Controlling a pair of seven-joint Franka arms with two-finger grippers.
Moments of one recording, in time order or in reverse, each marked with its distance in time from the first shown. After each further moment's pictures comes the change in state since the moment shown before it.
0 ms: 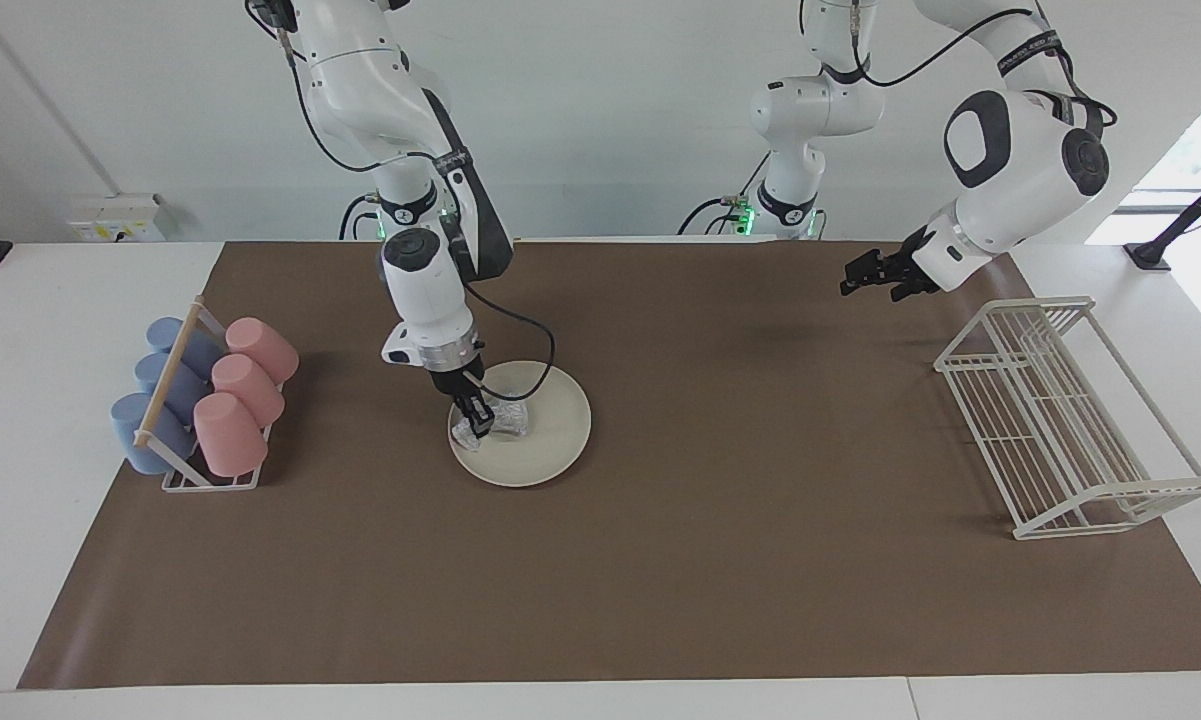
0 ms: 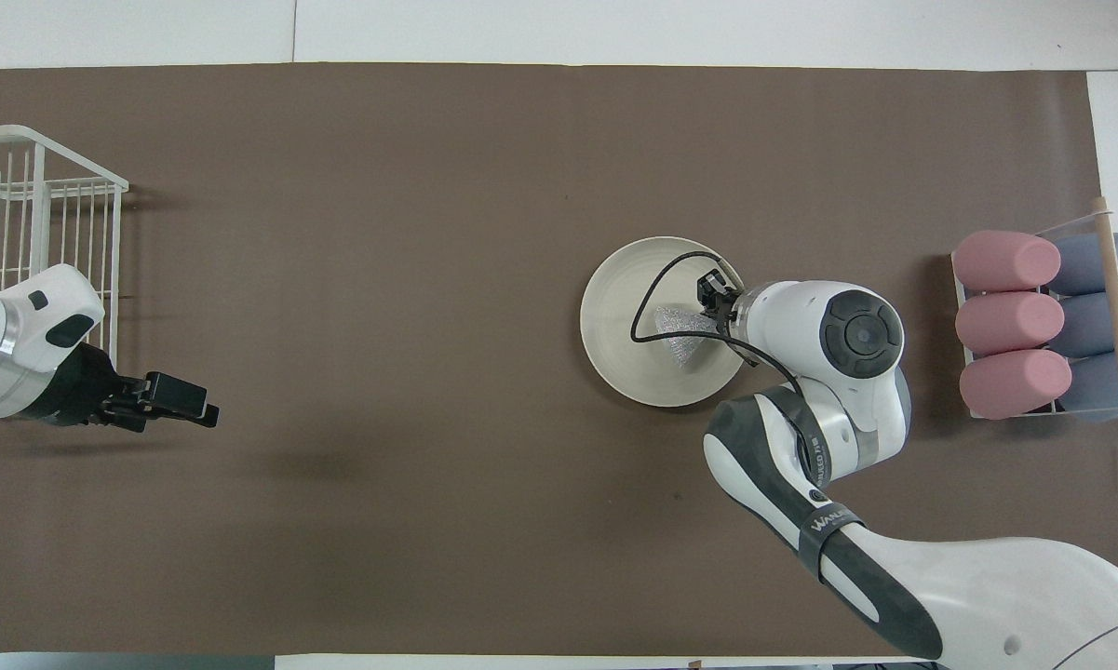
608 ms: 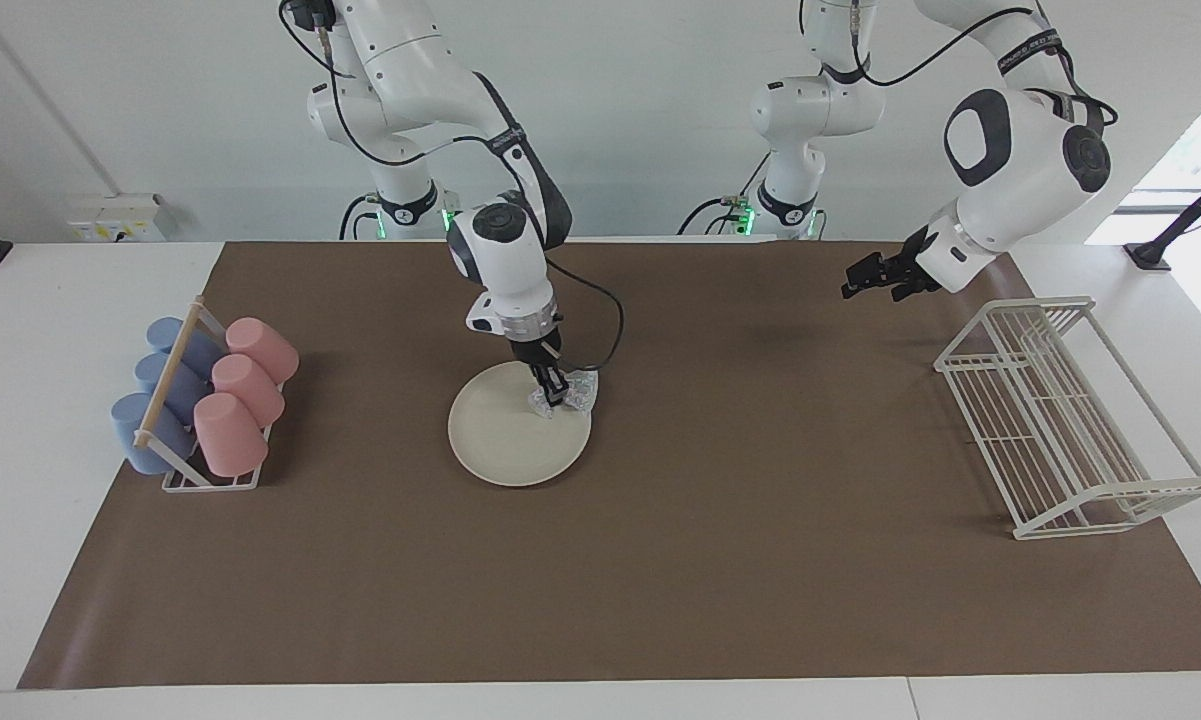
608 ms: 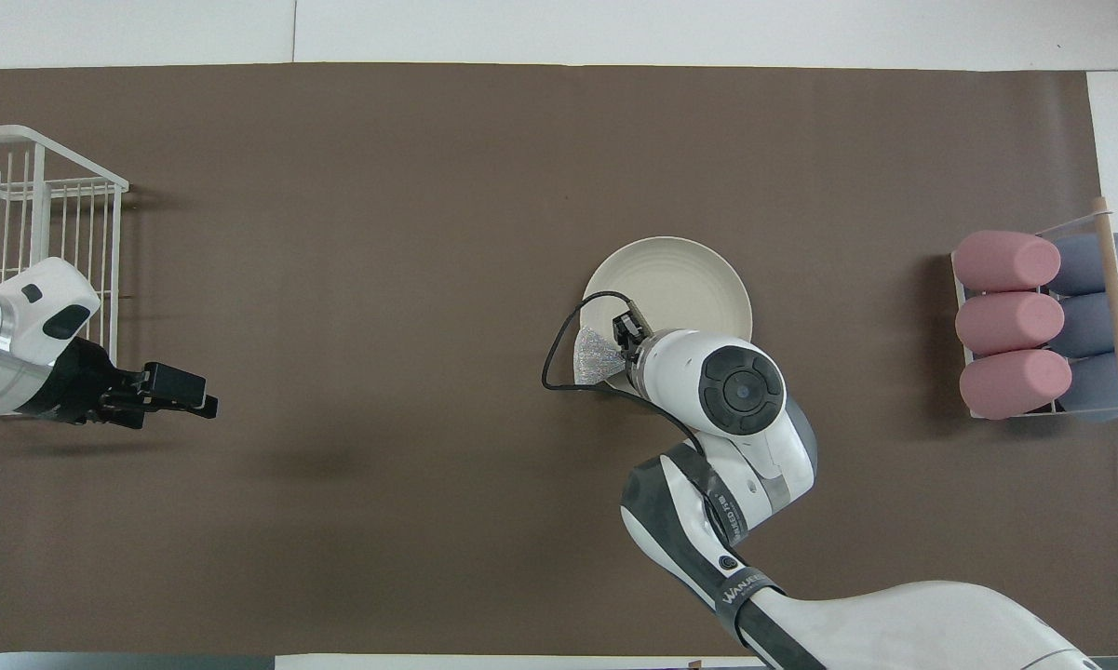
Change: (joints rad) left arm -0.001 -0.002 -0.002 0.007 0.000 0.016 -0.073; right arm 0.183 0.000 0.001 -0.001 0.000 0.000 0.290
